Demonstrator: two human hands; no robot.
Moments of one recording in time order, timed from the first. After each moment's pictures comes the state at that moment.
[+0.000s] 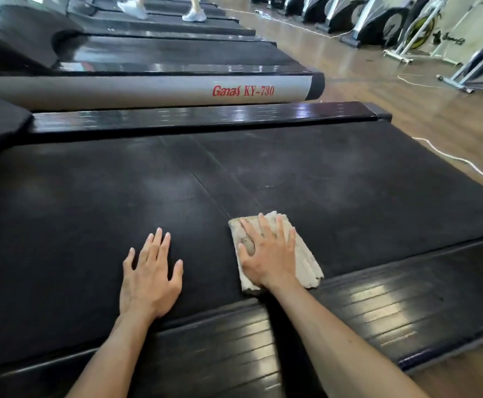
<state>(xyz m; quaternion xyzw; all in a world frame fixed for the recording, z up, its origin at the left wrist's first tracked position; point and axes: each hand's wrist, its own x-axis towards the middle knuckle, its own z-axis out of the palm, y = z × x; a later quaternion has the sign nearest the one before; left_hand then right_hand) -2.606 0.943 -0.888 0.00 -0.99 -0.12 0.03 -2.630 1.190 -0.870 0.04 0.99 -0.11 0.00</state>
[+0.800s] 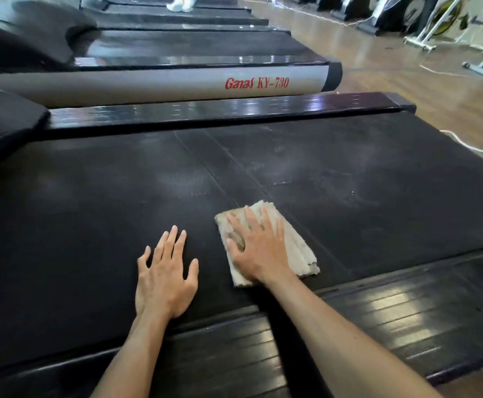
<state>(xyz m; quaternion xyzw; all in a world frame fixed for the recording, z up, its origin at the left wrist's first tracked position) -2.610 0.943 -0.890 0.00 -0.99 -0.11 0.03 -2.648 1.148 -0.864 -0.04 0.99 -0.12 0.03</state>
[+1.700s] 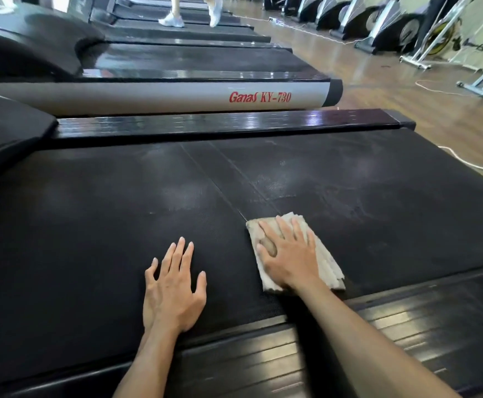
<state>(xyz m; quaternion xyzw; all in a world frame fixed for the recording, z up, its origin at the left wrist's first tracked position) -2.611 0.942 -0.895 0.00 -0.99 -0.13 0.04 -2.658 1.189 -0.868 0.03 0.99 -0.11 0.02</state>
